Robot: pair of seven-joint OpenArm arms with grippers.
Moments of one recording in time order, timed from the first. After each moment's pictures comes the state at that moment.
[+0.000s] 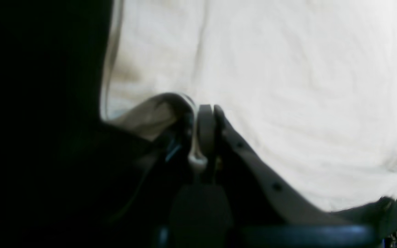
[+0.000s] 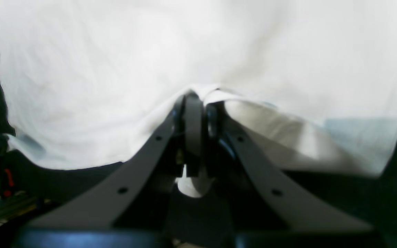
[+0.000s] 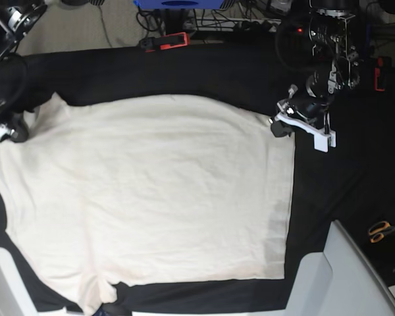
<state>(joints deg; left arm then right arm) 13.1 -11.2 -11.9 81.2 -41.4 -10.4 35.3 6.6 14.4 50.2 62.5 34.4 39.9 -71.0</state>
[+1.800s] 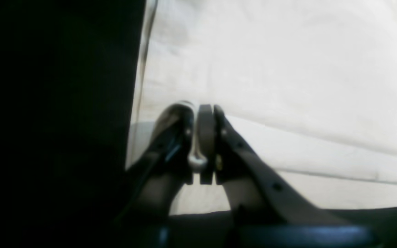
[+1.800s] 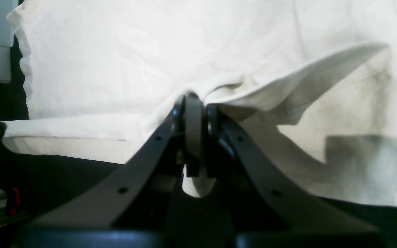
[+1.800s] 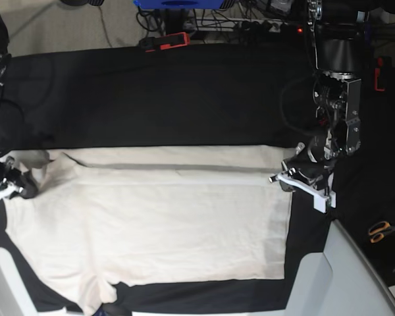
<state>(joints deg) -5.9 -13.6 -4.7 71.1 -31.8 -3.3 35.1 24.0 23.4 28.0 37.3 34.0 39.7 -51.5</state>
